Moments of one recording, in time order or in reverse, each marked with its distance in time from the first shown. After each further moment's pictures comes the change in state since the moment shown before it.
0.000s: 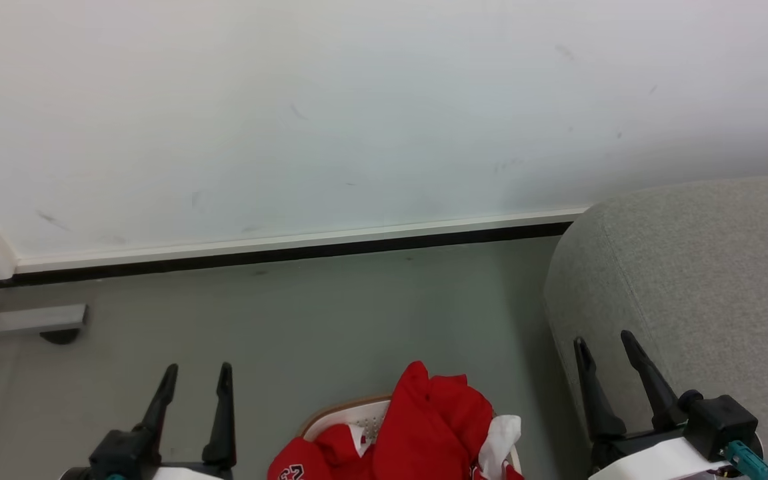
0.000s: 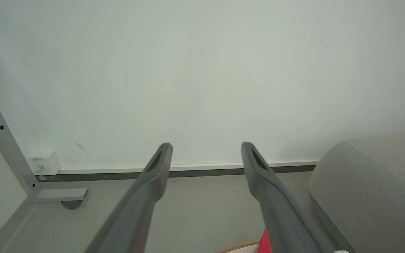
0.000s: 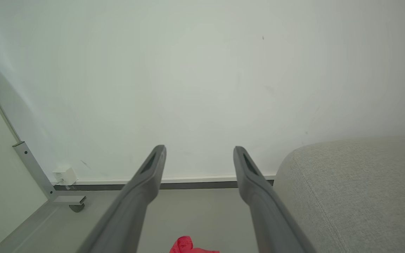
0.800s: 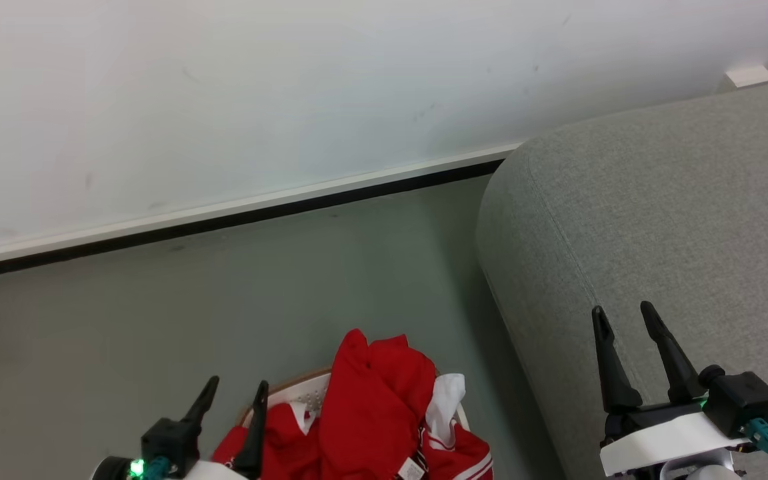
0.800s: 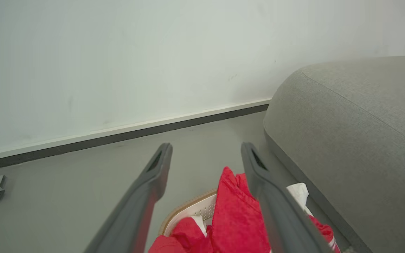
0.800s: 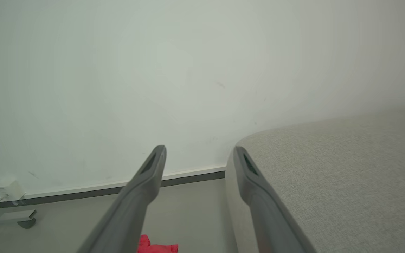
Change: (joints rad) left arm -0.077 0.012 -0.066 0.201 0.042 -0.041 0.000; right arm -0.047 -0.002 -0.041 -0.014 0.001 0.000 0.000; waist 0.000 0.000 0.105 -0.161
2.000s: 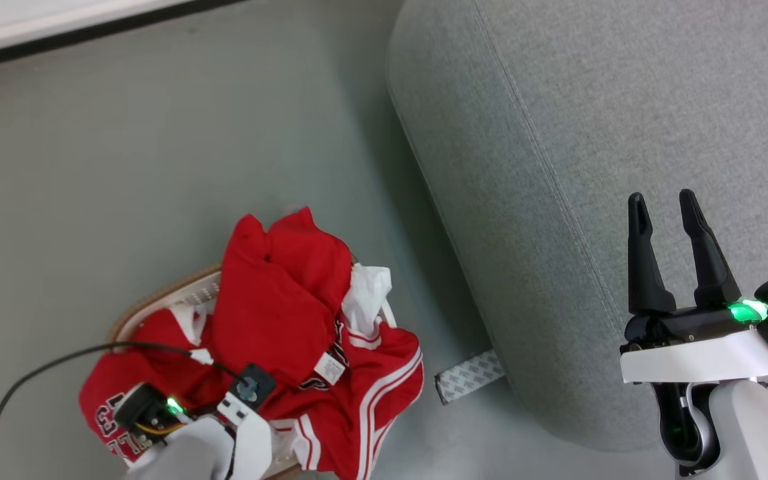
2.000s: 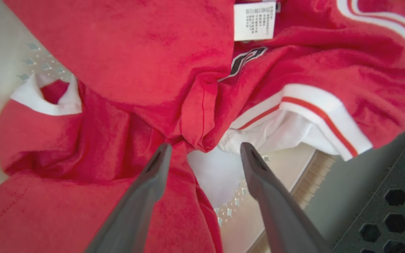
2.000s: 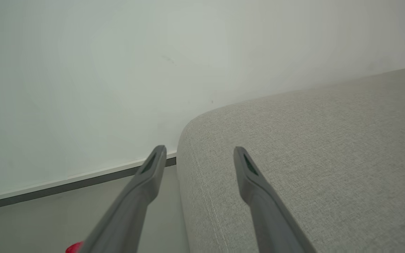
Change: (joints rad) left arm -0.551 0.091 -0.551 0.863 0.080 -0.061 0.246; right arm -0.169 0.001 -0.036 -0.118 0.101 0.000 0.000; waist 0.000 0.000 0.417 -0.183
